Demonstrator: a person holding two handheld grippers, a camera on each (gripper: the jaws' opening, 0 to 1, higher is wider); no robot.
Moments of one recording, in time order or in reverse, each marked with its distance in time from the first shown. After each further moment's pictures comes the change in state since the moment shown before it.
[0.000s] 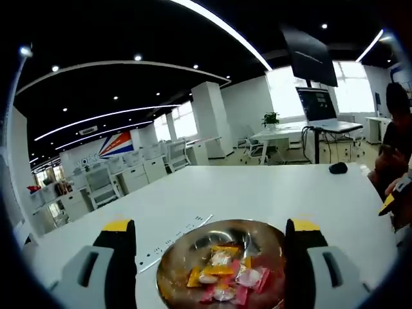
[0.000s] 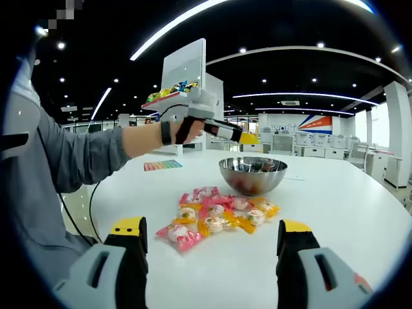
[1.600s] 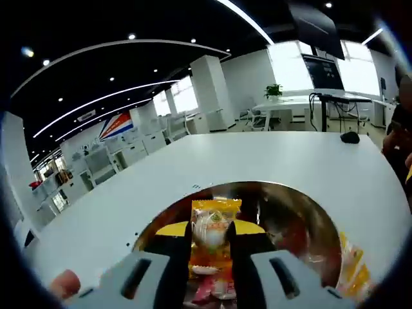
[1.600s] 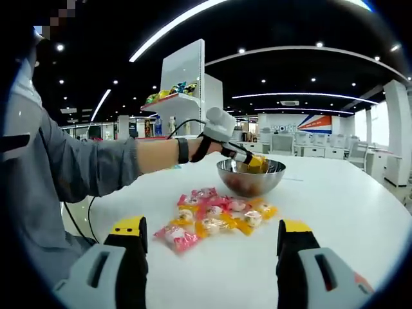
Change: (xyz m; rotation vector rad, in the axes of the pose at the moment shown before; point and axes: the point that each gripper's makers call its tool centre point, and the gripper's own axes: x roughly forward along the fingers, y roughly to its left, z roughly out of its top) left arm 0.082 -0.011 -0.108 0.025 0.239 -0.014; right arm -0.002 -0.008 0.001 0.006 0.002 -0.012
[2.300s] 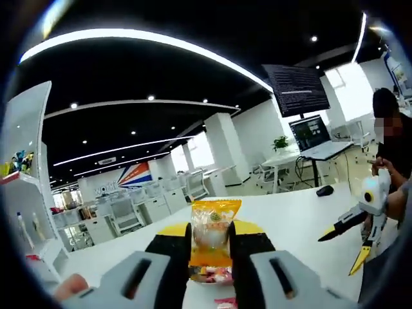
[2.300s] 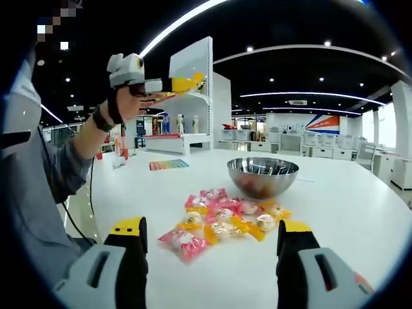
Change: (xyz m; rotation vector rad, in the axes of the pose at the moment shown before) left arm -0.255 -0.012 0.125 0.023 -0.389 0.118; right arm 0.020 0.017 0.000 -0.011 0.004 0.059
